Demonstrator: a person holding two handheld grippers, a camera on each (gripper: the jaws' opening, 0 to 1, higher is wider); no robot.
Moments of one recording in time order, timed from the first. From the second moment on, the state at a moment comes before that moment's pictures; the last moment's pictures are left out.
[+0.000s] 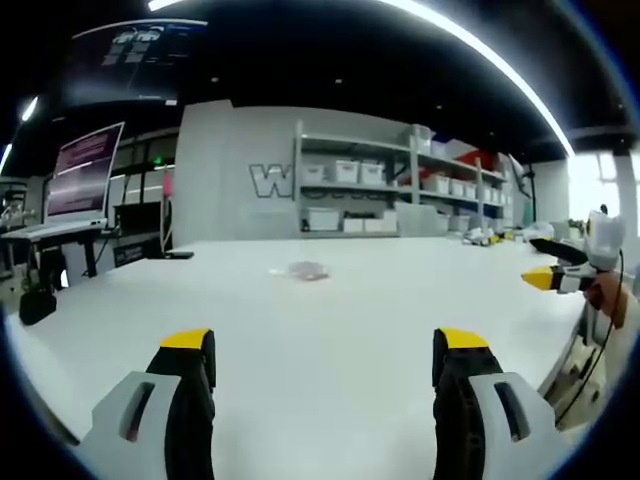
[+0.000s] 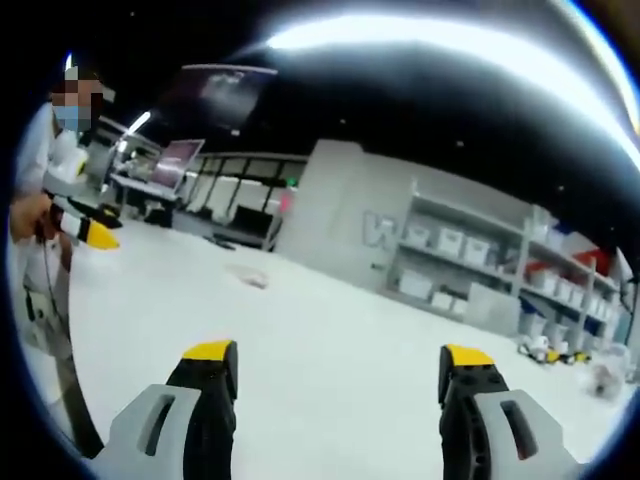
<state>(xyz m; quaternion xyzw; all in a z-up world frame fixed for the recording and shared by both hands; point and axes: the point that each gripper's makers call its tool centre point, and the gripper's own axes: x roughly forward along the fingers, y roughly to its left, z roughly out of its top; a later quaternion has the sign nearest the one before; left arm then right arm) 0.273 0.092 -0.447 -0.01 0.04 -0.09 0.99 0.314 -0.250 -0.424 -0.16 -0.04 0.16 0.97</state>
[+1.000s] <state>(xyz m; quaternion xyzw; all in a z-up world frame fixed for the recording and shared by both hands) 0.273 0.091 -0.449 -0.01 0.04 -0.09 0.99 0.326 -0.229 -0.417 -0.26 -0.06 0.18 0.95</state>
